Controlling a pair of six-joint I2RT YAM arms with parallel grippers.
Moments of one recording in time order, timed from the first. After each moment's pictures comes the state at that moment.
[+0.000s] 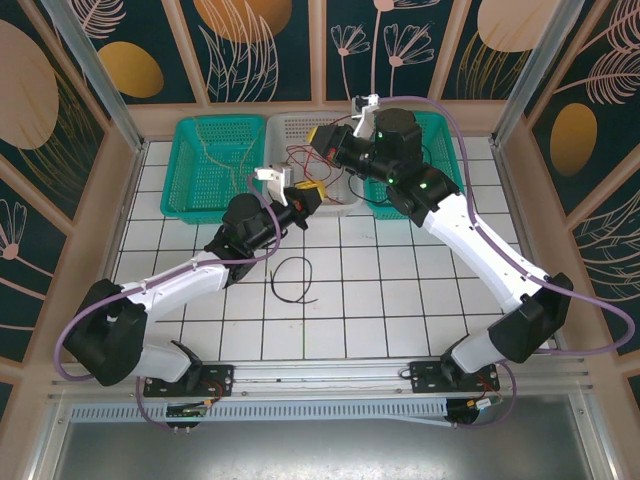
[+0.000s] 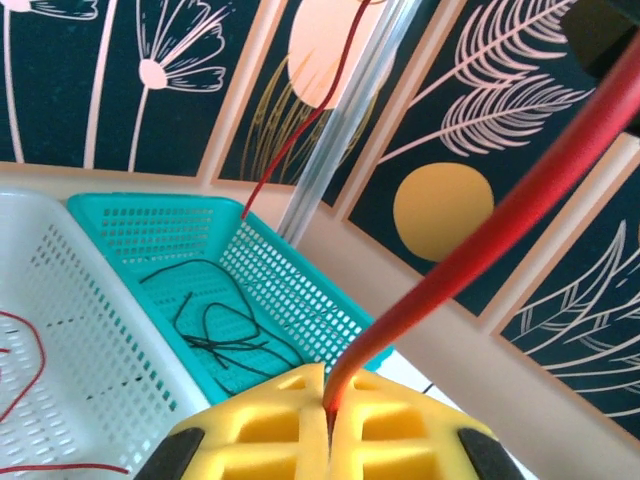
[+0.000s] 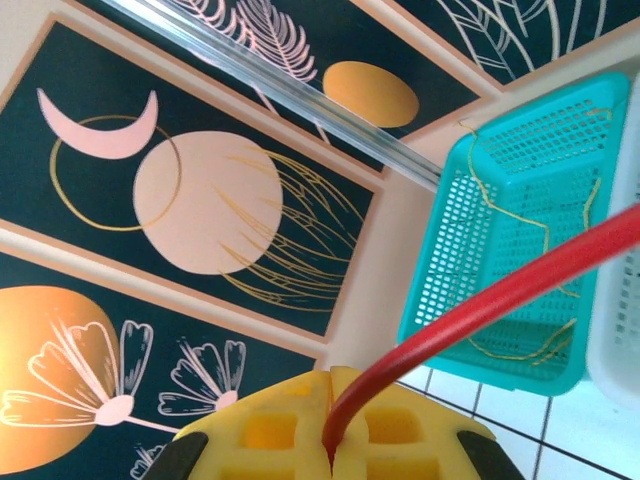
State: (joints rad) left arm -0.66 1.40 0.81 0.64 0.19 -0.48; right arm 0.65 1.48 1.55 -0.19 -0.30 0.94
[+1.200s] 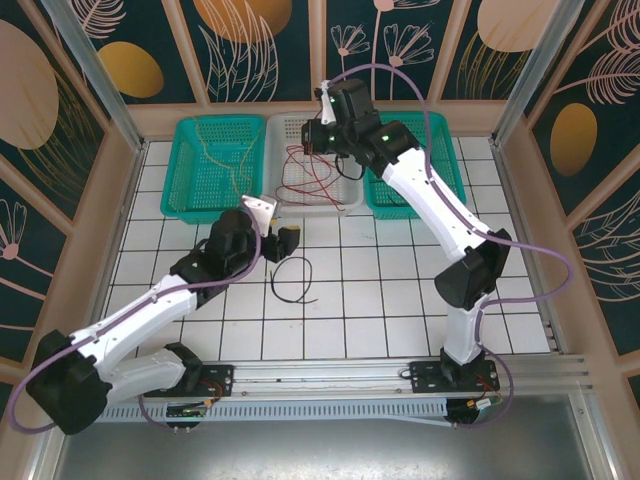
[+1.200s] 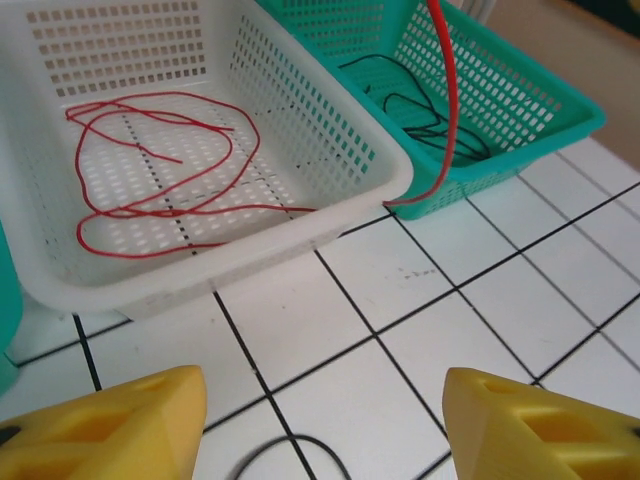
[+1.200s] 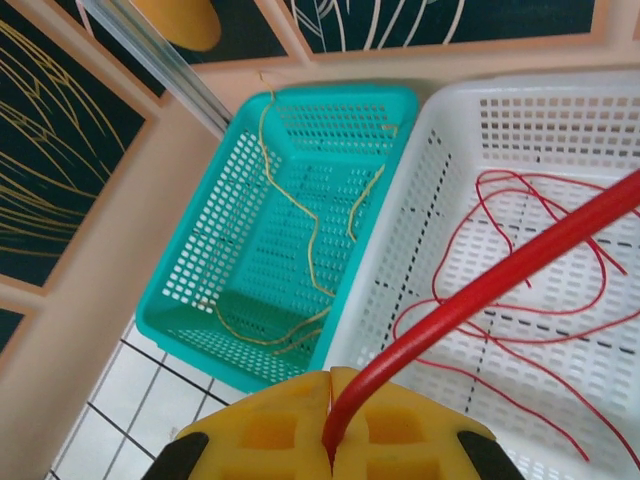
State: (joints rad) left arm -0.67 1.08 0.72 -0.06 0.00 -0.26; right arm 0.65 1.91 2.15 -0.76 -0.12 0.43
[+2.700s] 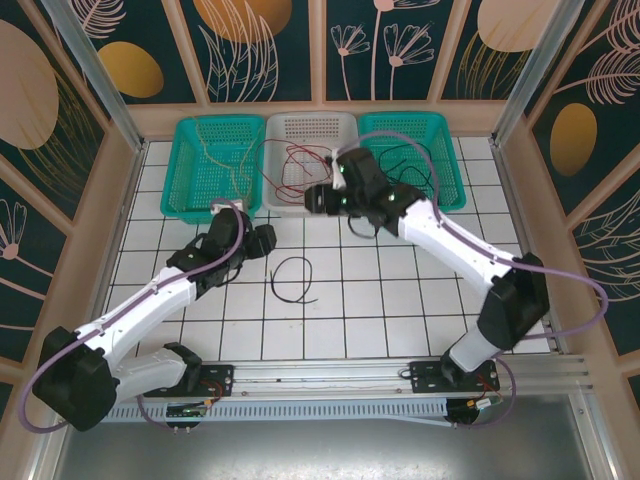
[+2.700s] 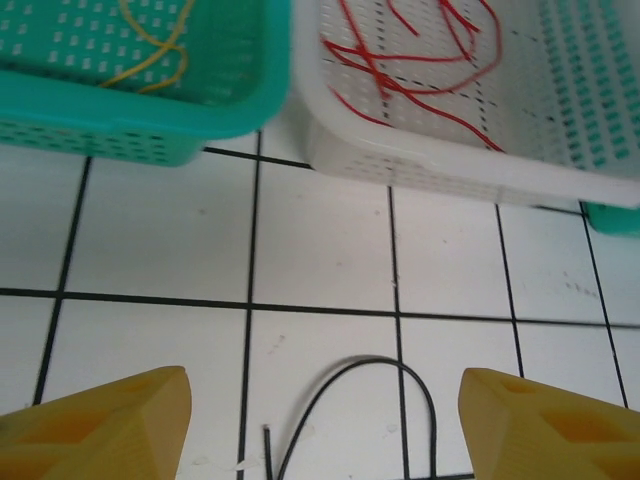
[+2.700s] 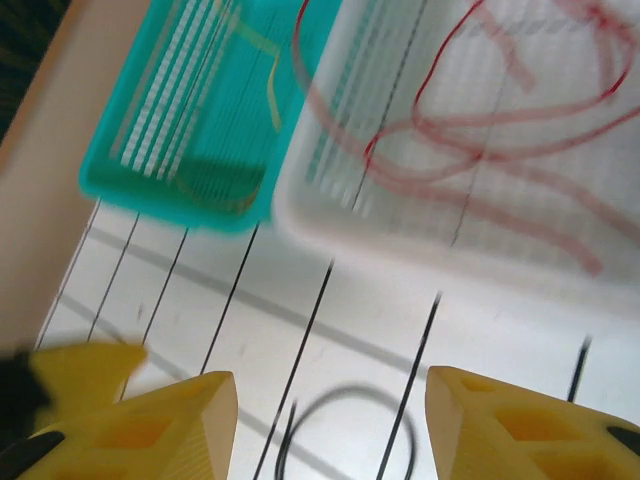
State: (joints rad) left arm -0.54 1.14 0.76 -0.35 -0.16 -0.67; right arm 0.74 1.55 1.35 -0.46 -0.13 0.51
